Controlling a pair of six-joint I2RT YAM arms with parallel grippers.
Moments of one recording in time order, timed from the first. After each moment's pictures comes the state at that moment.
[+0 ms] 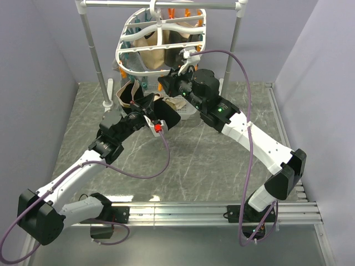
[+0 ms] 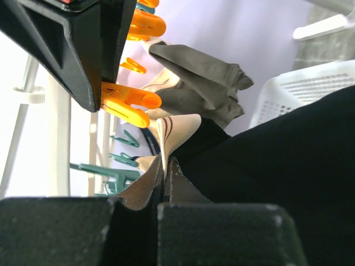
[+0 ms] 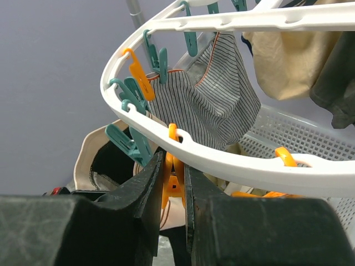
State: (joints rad) left arm -0.54 1.07 0.84 0.34 0.24 1.22; right arm 0.78 1.57 1.65 -0.06 0.08 0.25
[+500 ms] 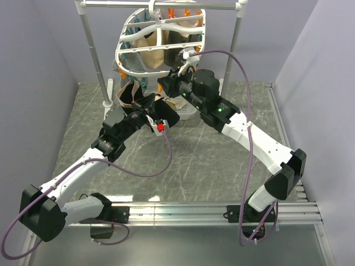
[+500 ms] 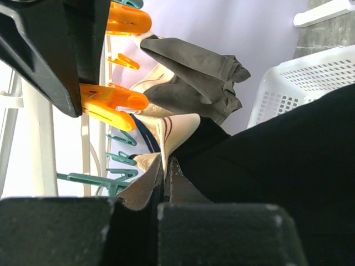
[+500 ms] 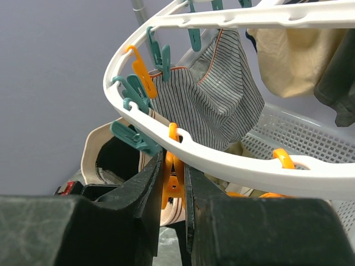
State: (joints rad) left arm -0.55 1.11 0.84 0.36 0.22 1.27; right arm 0.77 1.57 1.64 -0.06 0.06 0.25
